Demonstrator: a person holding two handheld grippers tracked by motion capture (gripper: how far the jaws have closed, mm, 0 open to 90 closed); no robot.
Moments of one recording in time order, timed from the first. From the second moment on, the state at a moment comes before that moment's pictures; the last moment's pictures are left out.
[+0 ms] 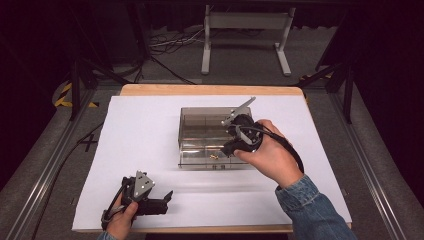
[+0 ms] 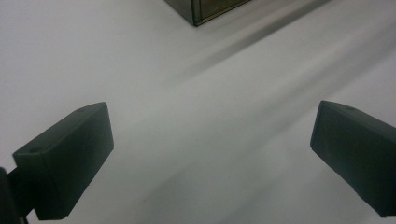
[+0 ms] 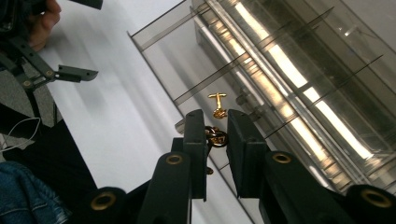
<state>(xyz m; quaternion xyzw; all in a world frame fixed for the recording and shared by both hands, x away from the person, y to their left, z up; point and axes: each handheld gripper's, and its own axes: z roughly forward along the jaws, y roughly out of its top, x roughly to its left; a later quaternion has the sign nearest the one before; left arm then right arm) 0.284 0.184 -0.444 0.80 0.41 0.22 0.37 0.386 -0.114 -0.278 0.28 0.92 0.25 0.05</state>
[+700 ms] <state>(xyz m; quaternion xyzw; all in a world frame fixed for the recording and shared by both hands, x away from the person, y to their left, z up) 0.284 0.184 -0.443 0.80 0.41 0.22 0.38 0.416 -0.108 -0.301 0.30 0.92 0.24 0.05</state>
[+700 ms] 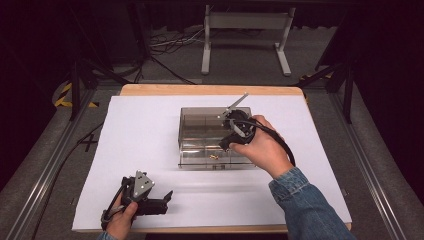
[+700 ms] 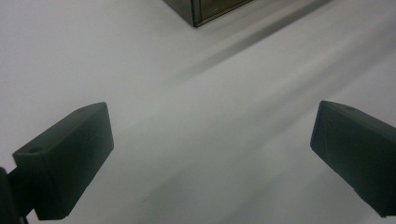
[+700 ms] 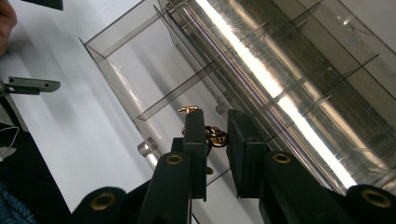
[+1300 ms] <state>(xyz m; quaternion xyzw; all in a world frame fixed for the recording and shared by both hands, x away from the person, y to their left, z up) 0.284 0.184 -0.443 0.80 0.41 0.22 0.37 0.422 -0.102 -0.323 0.30 0.93 0.21 0.04</state>
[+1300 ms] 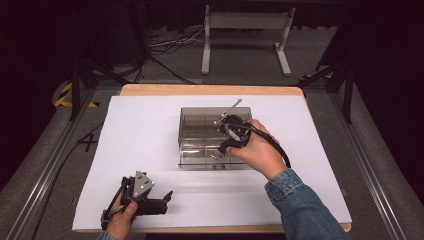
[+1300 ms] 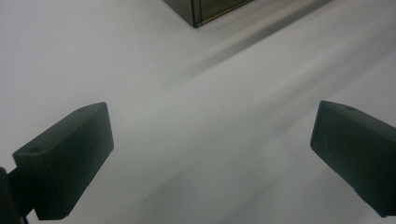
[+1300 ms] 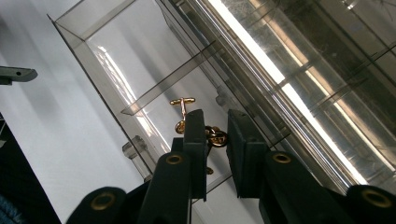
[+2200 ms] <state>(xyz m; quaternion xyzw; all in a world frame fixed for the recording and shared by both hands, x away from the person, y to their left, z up) 0.284 0.184 -0.443 0.80 0.41 0.22 0.37 0.423 -0.098 -0.343 0.30 0.94 0.18 0.03</state>
